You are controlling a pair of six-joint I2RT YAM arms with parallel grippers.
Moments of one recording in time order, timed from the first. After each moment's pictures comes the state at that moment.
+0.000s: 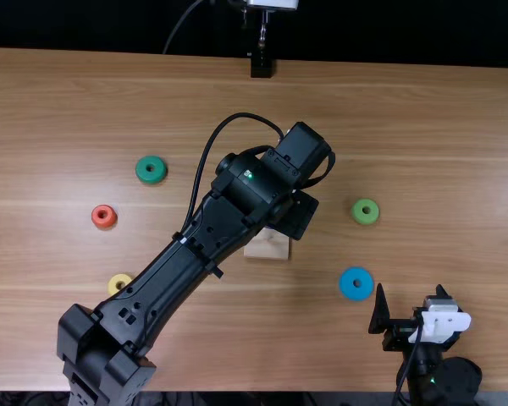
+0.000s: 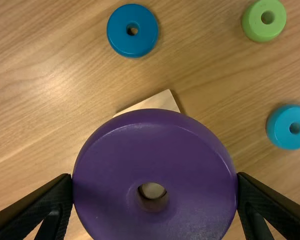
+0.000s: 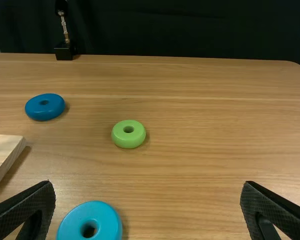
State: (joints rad) left arm -0.73 2.03 2.09 -1.24 -0.09 -0.24; right arm -0.07 0.02 0.09 -0.28 -0.05 -0.08
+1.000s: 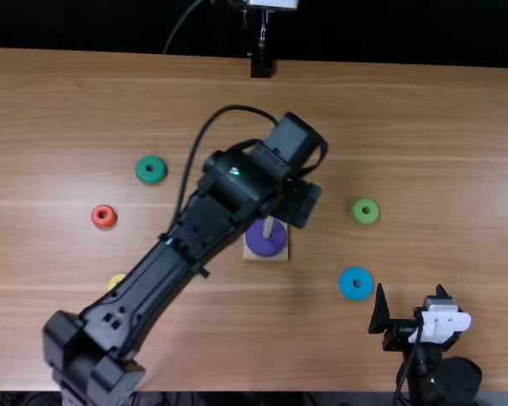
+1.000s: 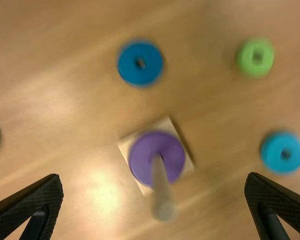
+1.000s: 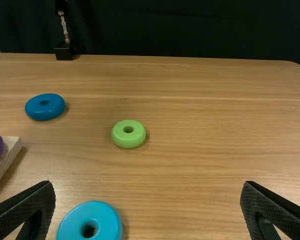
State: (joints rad) left arm -0.66 1.95 2.06 -1.11 -0.09 -0.24; right arm -0.07 0.02 0.09 -0.28 -0.05 -0.08
